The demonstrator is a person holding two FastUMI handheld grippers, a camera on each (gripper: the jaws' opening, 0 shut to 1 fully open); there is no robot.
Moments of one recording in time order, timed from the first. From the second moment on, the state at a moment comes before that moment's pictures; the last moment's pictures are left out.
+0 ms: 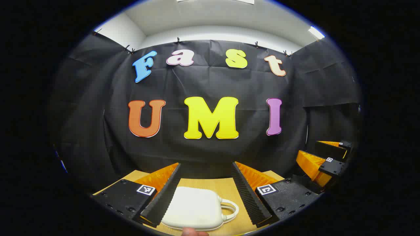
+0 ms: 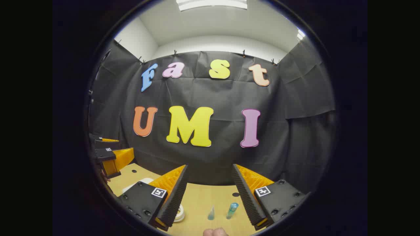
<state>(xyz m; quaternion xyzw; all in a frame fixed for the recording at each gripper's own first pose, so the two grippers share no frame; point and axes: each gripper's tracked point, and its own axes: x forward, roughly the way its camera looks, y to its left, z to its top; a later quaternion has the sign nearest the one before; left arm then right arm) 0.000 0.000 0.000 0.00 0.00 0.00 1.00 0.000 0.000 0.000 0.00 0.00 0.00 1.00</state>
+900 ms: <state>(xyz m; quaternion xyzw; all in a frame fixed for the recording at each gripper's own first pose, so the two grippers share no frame) 0.025 -0.012 -0.020 0.01 0.02 0.01 1.00 0.026 -0.026 -0.015 0.02 0.01 -0.02 1.00</state>
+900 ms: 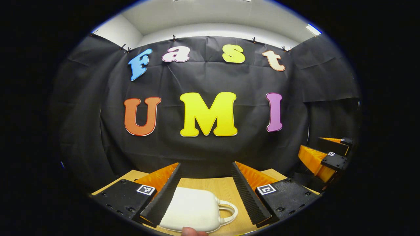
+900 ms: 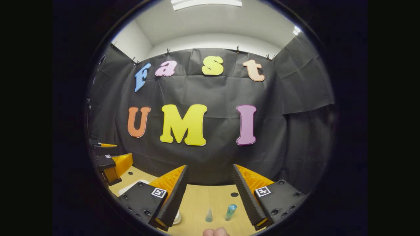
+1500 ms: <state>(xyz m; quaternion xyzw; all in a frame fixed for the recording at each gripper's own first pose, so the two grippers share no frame) 0.021 -0.042 -0.068 0.02 0.07 -0.01 1.00 0.027 -0.054 -0.051 0.01 0.05 -0.02 1.00</state>
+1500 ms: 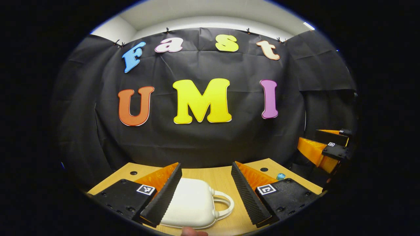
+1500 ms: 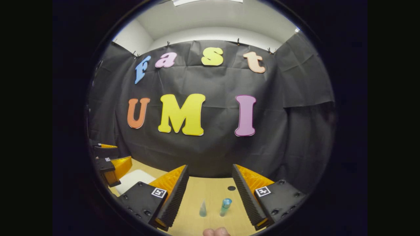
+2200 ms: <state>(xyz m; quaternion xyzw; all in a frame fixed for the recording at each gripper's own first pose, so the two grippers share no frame) 0.031 -0.107 -0.212 0.26 0.21 -0.12 0.94 0.006 -0.157 -0.082 -0.01 0.09 -0.09 0.99</state>
